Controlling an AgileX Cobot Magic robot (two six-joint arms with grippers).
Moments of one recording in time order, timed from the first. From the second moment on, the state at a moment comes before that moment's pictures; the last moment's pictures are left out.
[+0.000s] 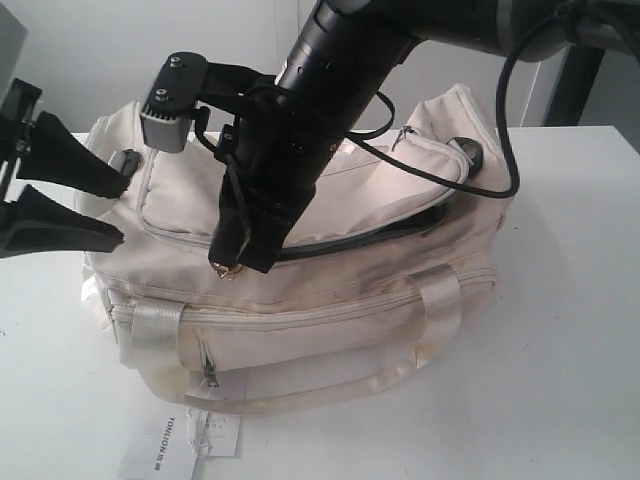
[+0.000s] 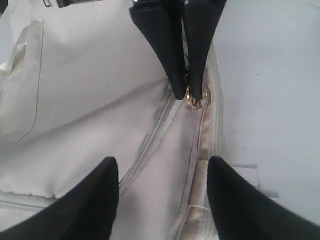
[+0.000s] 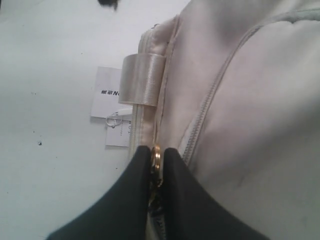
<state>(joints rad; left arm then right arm) 0.11 1.30 -0.99 -0.96 1.17 1.89 0.54 1.85 -1.69 0.50 1.20 -1.01</state>
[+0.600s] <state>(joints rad) -0.13 1.35 -0.92 -1.02 0.82 2.07 0.54 1.85 -1.69 0.50 1.20 -1.01</state>
